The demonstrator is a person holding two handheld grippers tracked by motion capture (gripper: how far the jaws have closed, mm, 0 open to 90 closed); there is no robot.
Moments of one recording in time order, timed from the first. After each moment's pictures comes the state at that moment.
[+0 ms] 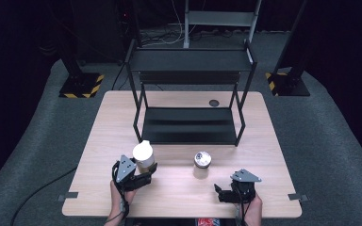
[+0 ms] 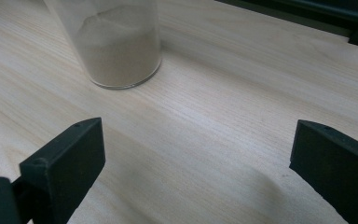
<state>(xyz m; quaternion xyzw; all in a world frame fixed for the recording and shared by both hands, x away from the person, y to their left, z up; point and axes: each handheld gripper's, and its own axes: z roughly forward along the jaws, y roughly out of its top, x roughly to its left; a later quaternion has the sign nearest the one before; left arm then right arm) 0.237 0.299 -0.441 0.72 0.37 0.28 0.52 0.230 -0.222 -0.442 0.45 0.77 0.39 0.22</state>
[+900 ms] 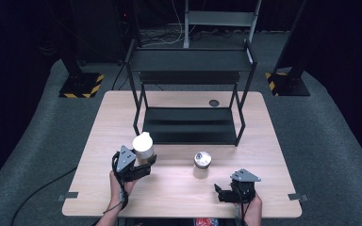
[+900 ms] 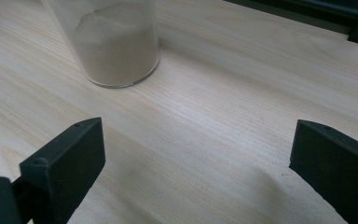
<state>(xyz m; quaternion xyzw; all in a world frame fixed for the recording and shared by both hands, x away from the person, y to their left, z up) 0.259 0.300 -0.426 0.72 0.37 0.28 0.51 0.231 -0.220 -0.441 0.45 0.77 0.38 0.22</state>
